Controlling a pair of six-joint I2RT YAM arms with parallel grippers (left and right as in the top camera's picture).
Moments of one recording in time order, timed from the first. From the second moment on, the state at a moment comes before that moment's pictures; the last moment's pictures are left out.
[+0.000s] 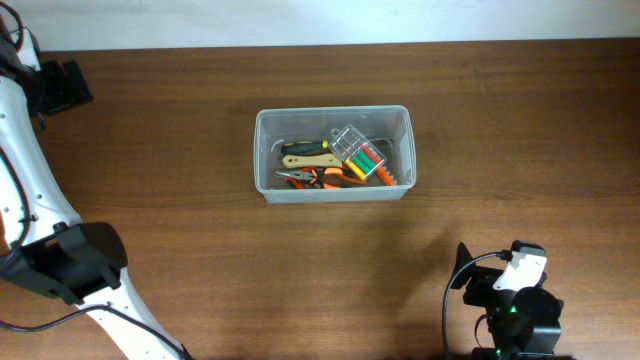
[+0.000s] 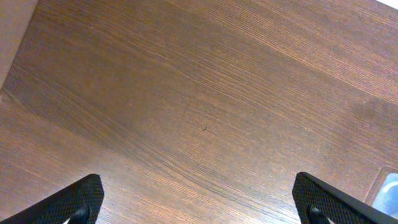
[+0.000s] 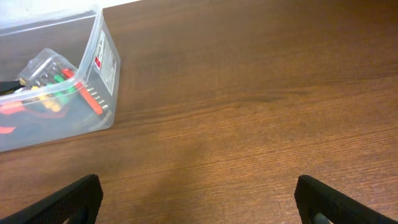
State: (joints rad) left arm 0.41 2.20 2.59 -1.50 -0.02 -0.02; right arm -0.08 0.05 0.23 -0.64 0.02 0.15
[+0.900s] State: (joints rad) left arm 0.34 2.09 2.52 -1.50 -0.03 -0.02; right arm -0.08 0.05 0.20 -0.66 0.02 0.15
